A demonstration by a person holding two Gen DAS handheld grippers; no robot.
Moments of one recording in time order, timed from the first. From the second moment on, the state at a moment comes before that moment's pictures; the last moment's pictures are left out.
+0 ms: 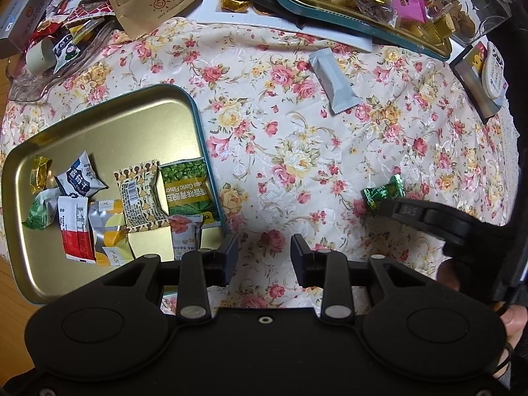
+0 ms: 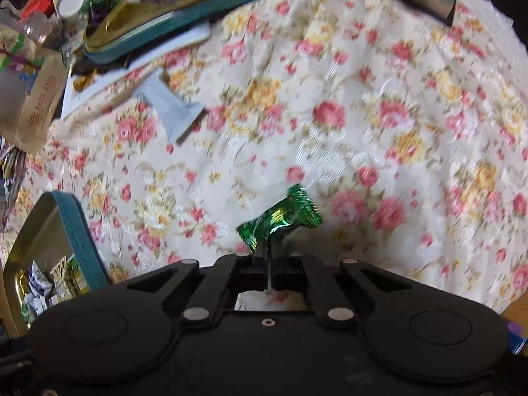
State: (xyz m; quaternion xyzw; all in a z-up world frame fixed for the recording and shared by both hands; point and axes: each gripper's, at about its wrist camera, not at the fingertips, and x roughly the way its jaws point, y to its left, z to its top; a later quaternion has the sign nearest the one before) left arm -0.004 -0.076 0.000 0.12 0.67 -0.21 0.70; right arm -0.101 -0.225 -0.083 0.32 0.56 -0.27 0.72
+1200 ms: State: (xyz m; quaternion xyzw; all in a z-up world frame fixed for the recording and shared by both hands) left arm 0.003 -0.061 0.011 0.09 0.67 -0.22 0.70; right arm -0.052 -0.182 -0.103 0.23 0.58 -0.30 0.73
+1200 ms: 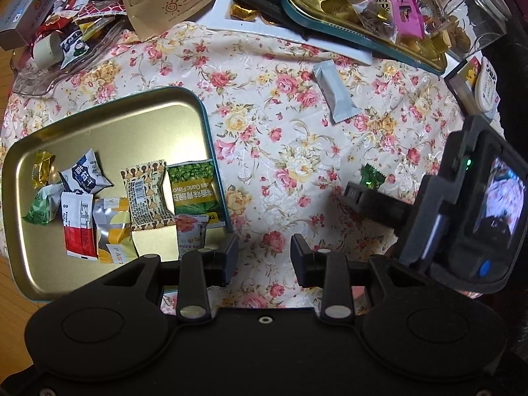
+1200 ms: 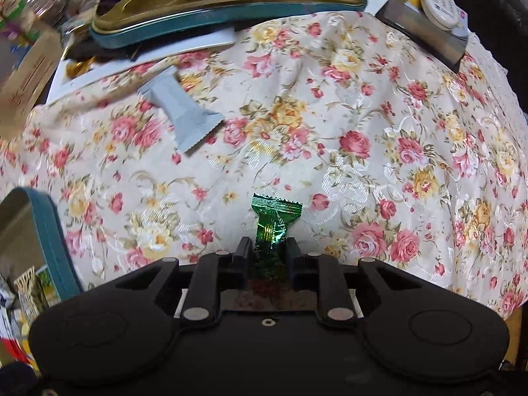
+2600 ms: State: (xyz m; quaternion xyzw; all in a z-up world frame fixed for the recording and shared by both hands) left arm 0.049 -0.174 -0.019 0.06 0.62 -0.18 0.76; right arm -0.159 -0.270 0.053 0.39 0.53 -0.26 0.70
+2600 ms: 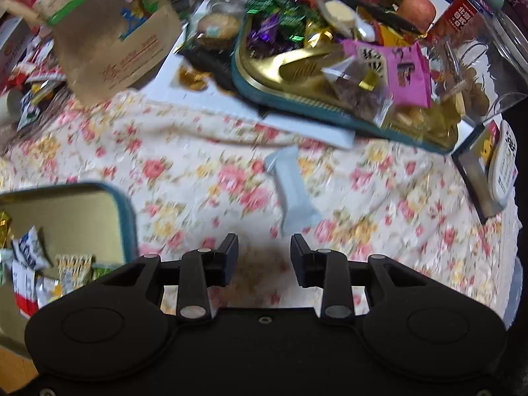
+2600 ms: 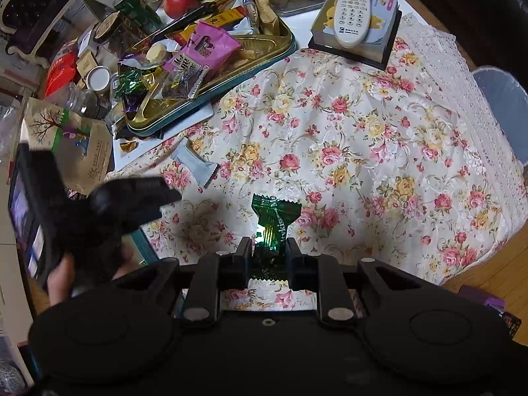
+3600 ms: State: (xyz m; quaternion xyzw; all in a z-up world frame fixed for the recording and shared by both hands) left arm 0.080 -0.240 -0.085 0.09 0.66 -0.13 0.73; right arm -0.143 -0.254 0.052 0.38 0.55 -0.24 0.71
